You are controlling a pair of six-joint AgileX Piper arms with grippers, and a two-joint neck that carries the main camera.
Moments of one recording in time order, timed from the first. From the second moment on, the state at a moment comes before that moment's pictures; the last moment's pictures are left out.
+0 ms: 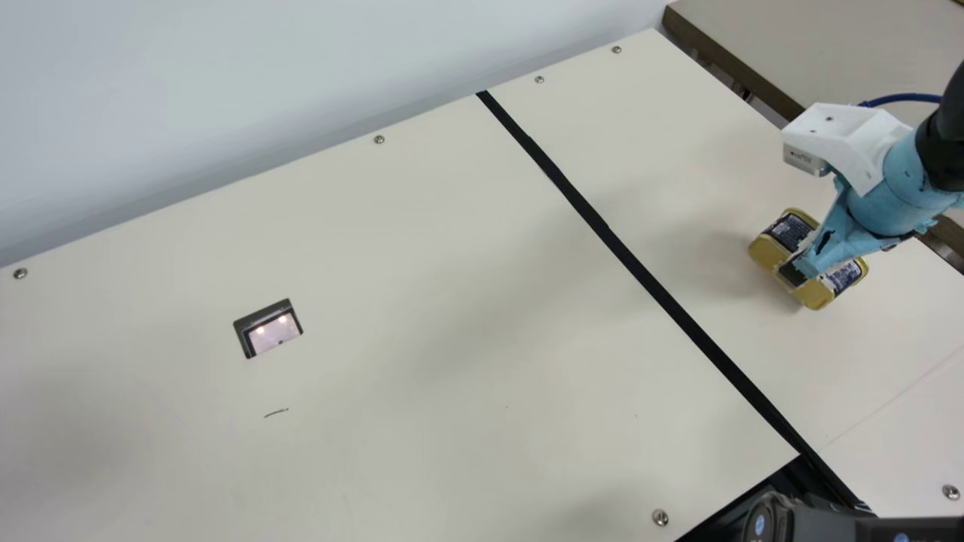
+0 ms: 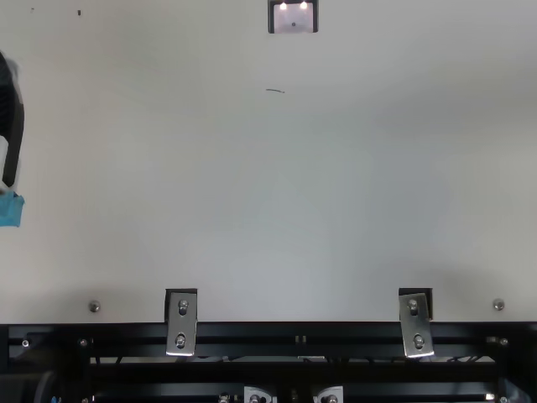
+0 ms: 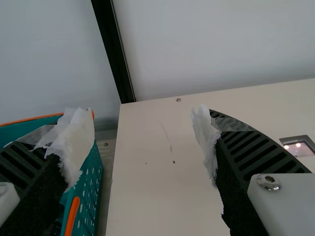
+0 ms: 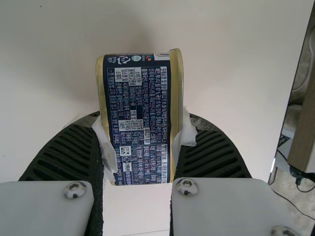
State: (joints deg) left arm 2.8 40.0 -28.9 -19.9 14.8 25.8; right arm -50.4 85.0 -54.6 -0.8 47.1 -56.2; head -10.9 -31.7
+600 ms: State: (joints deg) left arm 2.8 40.0 -28.9 -19.9 14.8 25.8; right arm -50.0 79.2 -59.0 13.5 48.9 -61.8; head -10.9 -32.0
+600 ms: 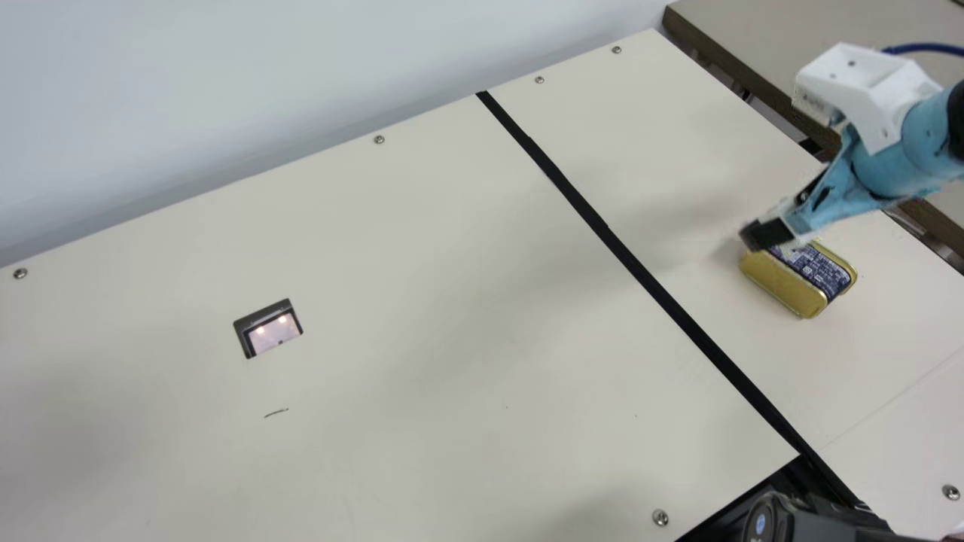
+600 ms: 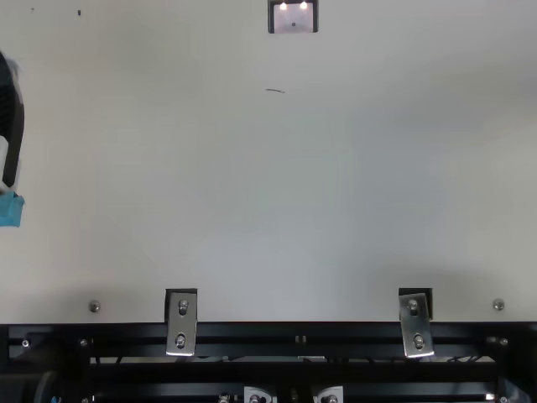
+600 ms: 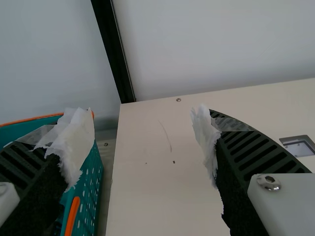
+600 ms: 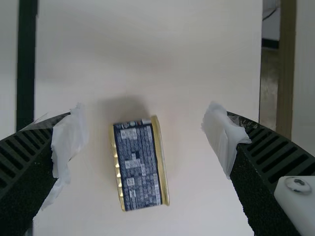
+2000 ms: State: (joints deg) left arm 2.8 40.0 -28.9 -19.9 14.8 25.8; right arm -12.2 64.5 -64.6 42.2 62.5 -43.5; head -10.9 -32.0
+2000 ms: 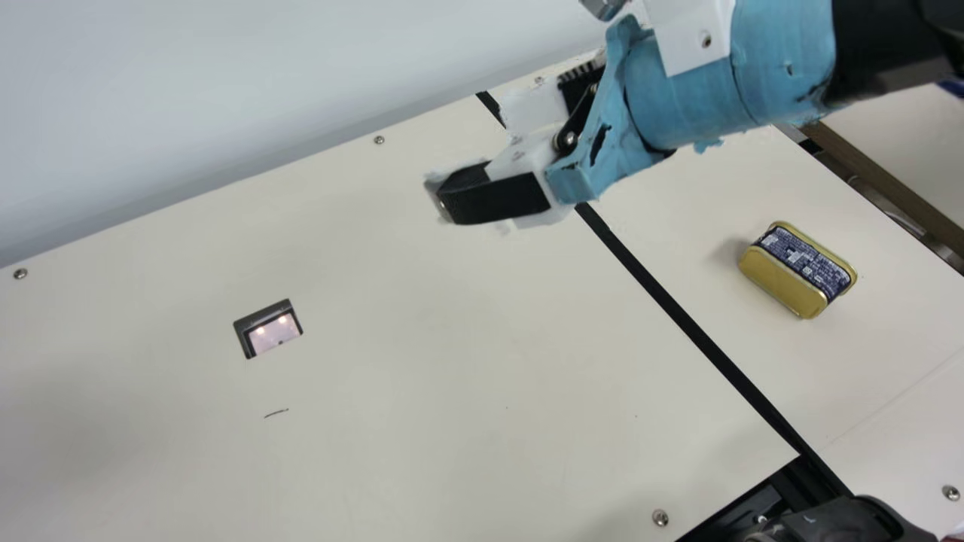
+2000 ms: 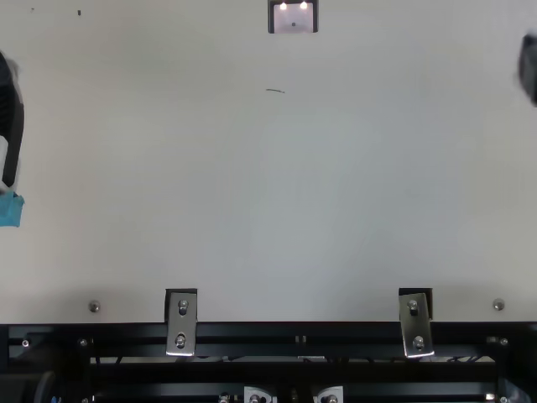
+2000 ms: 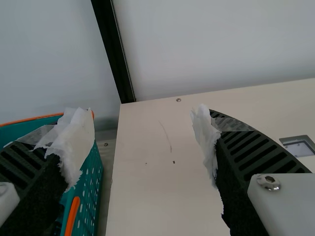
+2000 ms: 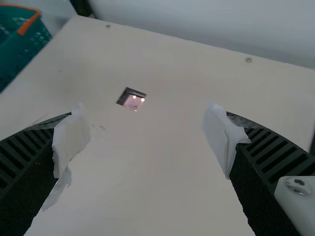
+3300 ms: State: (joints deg) left arm 2.8 40.0 -28.9 -19.9 14.8 25.8; right arm -6.8 54.7 -59.1 45.1 67.7 -34.2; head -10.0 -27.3
